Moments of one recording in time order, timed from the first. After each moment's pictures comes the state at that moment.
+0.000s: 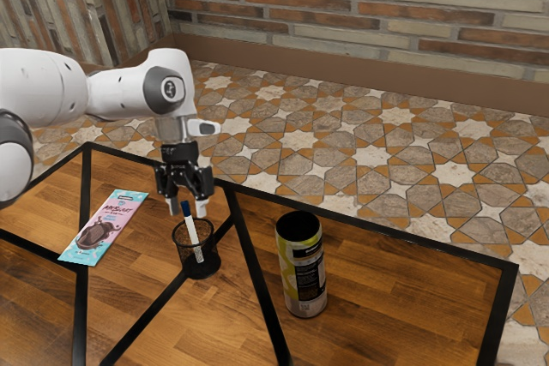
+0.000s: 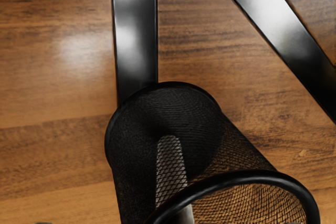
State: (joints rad) arm 0.05 0.48 0.06 -1.60 -0.22 1.64 0.24
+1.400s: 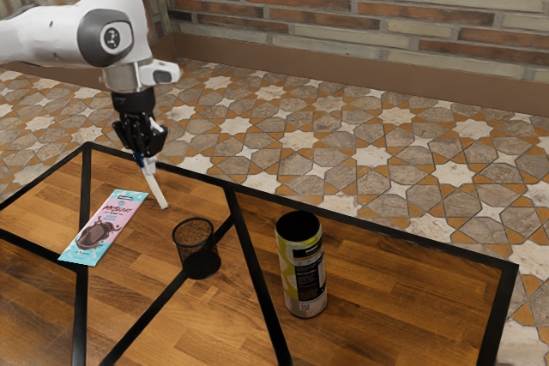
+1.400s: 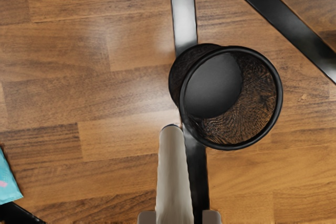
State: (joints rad) arm 0.04 0.07 0.08 -1.82 -0.04 1.68 0.23
